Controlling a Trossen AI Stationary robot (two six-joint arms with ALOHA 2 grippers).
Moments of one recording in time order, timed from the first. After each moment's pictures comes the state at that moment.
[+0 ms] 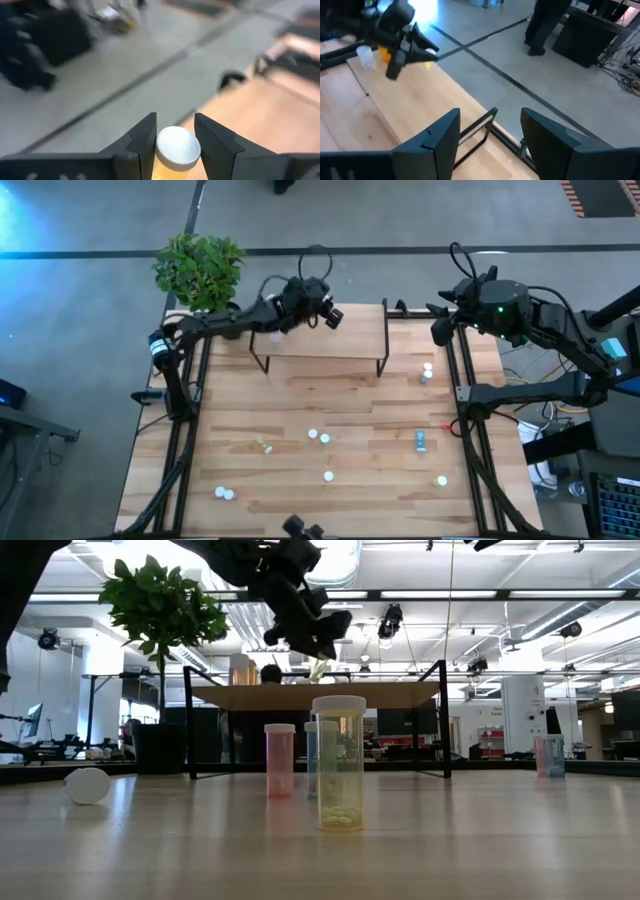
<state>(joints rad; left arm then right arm) 0.43 1.79 1.53 -0.19 -0.46 -0.10 -0.35 0.98 1.48 -1.02 0.42 0.09</state>
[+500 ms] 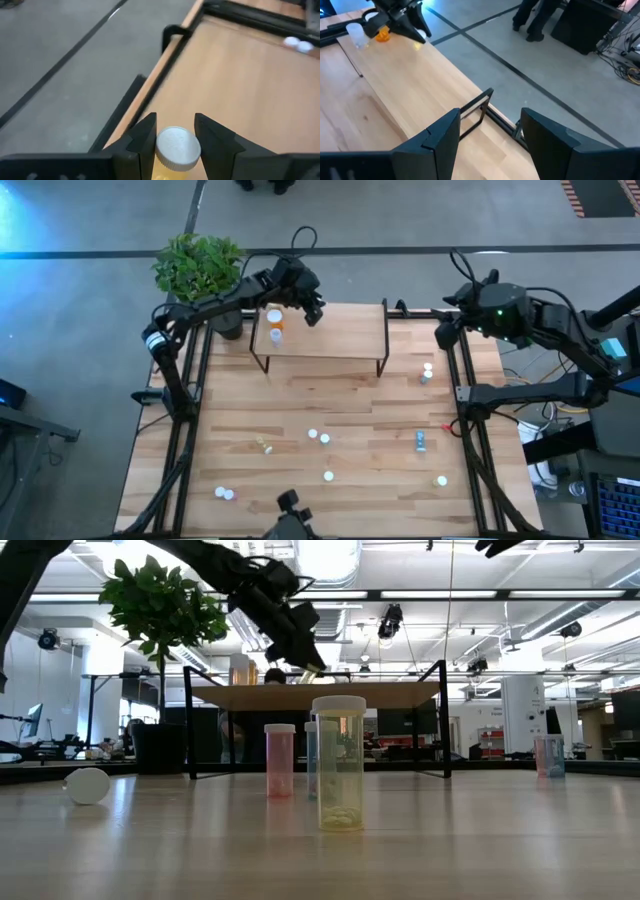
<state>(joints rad) 0.64 1.78 1.57 -0.41 0.14 0.11 -0.35 0.94 1.48 -1.12 0.42 0.12</state>
